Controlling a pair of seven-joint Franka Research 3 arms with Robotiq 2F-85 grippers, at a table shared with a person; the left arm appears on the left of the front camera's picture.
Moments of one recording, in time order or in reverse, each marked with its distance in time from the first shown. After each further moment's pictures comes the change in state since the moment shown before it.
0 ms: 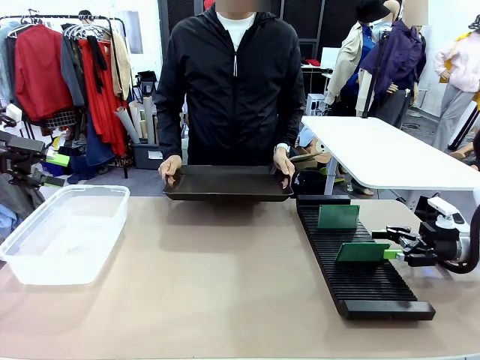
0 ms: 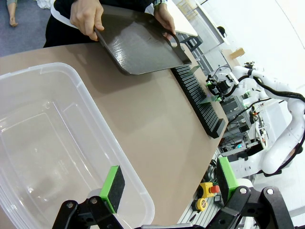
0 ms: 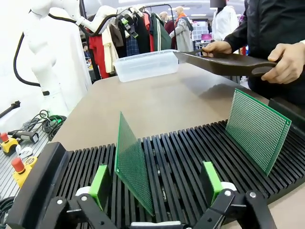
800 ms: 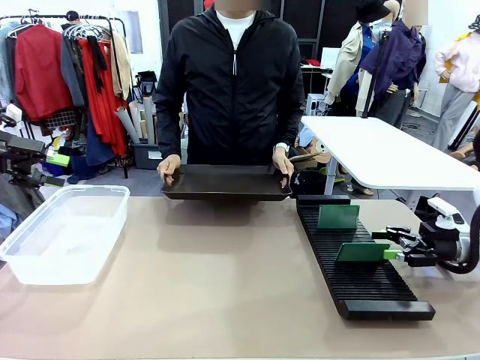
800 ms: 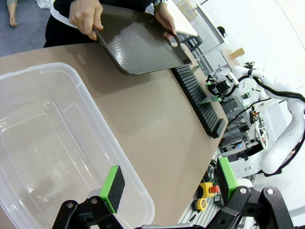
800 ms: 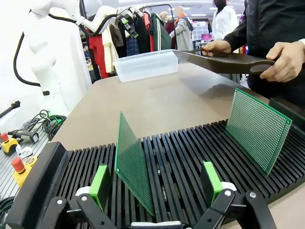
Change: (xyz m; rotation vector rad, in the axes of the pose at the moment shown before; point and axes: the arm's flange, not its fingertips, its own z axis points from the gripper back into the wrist) left arm 0.000 0.000 0.000 0.000 0.000 0.000; right arm 0.000 0.000 0.000 0.000 0.000 0.000
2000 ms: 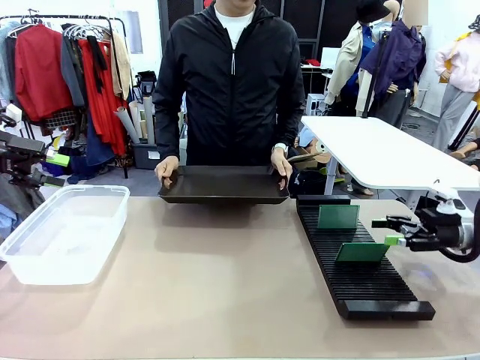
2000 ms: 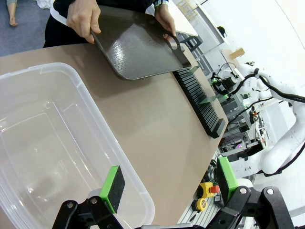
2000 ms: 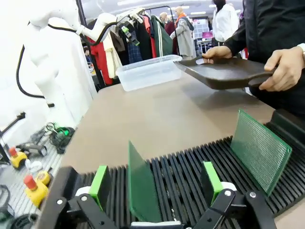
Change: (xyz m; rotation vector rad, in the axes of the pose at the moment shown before) left arm 0.000 0.000 0.000 0.000 0.000 0.000; right arm 0.049 0.010 -0.008 0.013 0.000 -0.069
